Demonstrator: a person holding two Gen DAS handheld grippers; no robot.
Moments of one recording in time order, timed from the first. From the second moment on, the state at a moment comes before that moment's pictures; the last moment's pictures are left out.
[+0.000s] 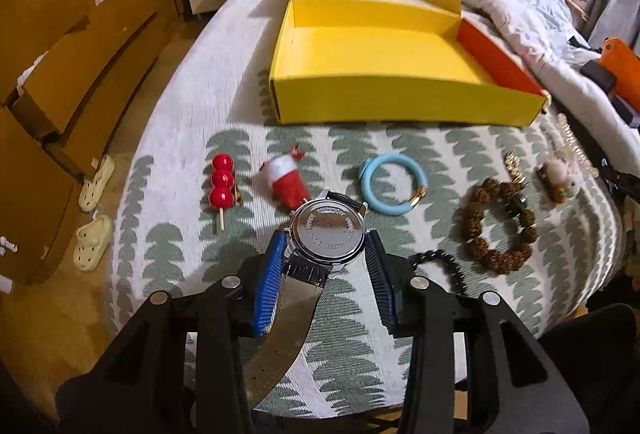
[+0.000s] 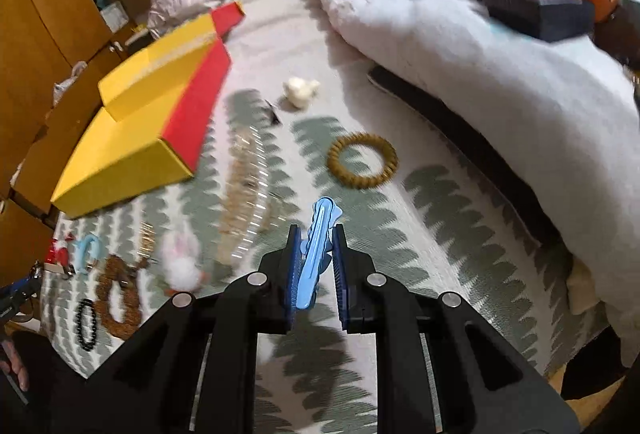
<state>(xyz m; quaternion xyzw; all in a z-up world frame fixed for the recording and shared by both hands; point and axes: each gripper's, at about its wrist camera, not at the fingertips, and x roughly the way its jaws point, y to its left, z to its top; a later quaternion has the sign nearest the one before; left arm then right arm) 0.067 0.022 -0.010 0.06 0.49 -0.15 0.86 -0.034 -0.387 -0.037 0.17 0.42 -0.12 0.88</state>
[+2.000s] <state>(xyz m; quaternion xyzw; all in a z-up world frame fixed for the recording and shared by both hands) 0.360 -0.133 -0.048 0.08 0.58 -0.17 0.79 0.369 -0.273 -0.079 0.10 0.57 -0.03 0.82</state>
